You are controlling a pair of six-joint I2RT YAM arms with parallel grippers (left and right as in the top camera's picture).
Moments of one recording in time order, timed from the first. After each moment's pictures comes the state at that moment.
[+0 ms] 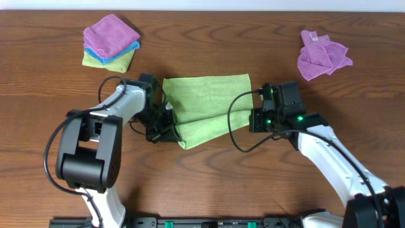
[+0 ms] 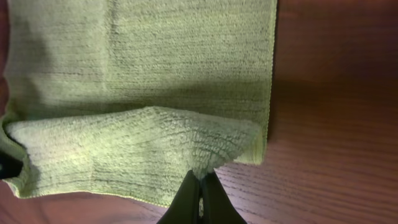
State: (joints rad) left arm -0.20 1.95 1.14 -0.97 0.69 -0.40; right arm 0.26 1.45 0.82 -0.44 -0.24 0.29
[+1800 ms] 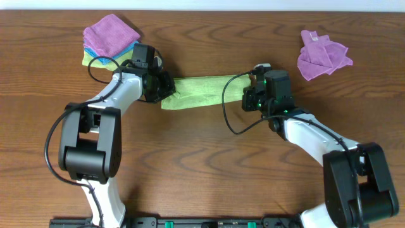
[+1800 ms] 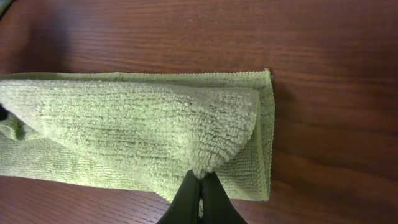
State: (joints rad) left arm -0.16 2.02 1.30 -0.47 0.41 -0.58; right arm 0.26 1.70 0.82 0.11 -0.16 0.23
